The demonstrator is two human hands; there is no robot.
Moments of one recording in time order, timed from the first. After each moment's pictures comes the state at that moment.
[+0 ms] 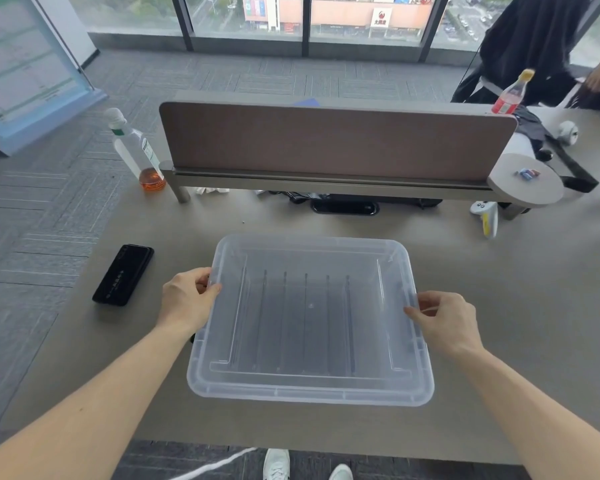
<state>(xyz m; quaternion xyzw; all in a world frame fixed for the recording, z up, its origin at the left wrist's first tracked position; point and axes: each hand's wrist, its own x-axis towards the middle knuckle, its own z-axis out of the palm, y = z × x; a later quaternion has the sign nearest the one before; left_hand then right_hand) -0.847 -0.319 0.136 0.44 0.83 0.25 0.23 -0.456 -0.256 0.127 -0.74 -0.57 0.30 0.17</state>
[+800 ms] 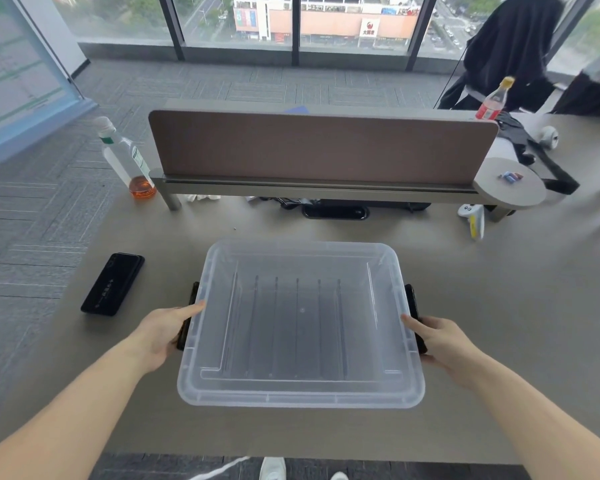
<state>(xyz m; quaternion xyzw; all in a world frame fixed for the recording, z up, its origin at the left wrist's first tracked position) -0.872 -0.340 0.130 0.16 0.76 0.30 0.56 -0.438 -0.270 0.120 -0.71 -0.39 0.56 0.16</state>
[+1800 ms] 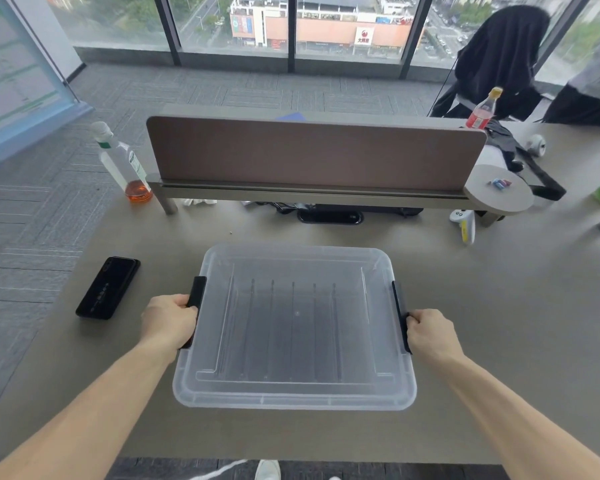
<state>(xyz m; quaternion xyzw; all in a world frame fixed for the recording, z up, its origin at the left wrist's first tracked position) -0.835 -0.331 0.151 0.26 0.87 0.27 0.33 -0.457 -0.268 0.134 -0.78 -0.54 0.32 0.05</state>
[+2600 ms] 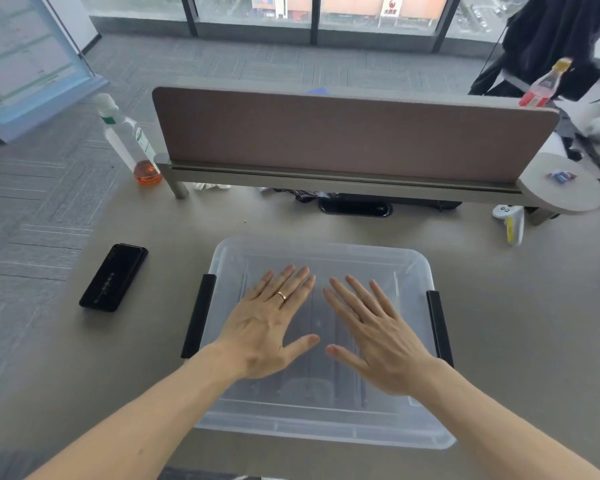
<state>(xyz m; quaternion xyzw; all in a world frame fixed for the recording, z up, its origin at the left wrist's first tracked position) -0.781 -0.292 0.095 0.80 0.58 -0.03 0.11 -0.541 -0.251 0.100 -0.37 -0.92 0.11 -0.07</state>
